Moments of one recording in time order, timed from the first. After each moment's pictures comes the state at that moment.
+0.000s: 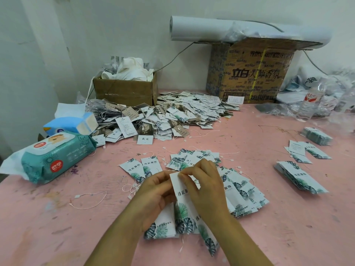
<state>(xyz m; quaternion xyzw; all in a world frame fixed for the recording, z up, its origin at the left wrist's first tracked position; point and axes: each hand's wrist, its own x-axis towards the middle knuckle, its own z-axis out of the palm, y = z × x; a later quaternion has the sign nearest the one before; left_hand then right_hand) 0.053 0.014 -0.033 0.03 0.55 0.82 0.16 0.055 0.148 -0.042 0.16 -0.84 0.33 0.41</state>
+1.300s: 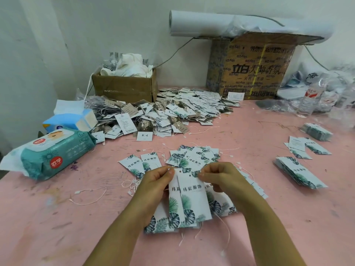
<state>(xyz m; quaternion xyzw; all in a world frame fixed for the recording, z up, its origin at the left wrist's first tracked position) 0.054 0.018 -0.035 0.01 0.64 0.76 0.10 0.058 0.199 -0.011 0.01 -0.79 0.61 -0.06</state>
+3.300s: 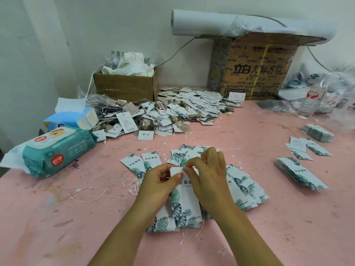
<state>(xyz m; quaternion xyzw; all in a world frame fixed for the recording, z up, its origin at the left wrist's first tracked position) 0.058 0.022 -0.034 0.05 0.69 0.72 0.03 0.055 0.151 -0.032 0.10 -0.89 0.21 0.40</state>
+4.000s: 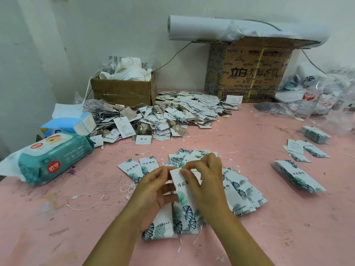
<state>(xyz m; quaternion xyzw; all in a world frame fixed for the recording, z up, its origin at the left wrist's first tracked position) 0.054 0.016 -0.029 0.04 0.54 0.83 0.13 0.055 0.151 -0.035 0.09 -0.85 0.39 0.34</state>
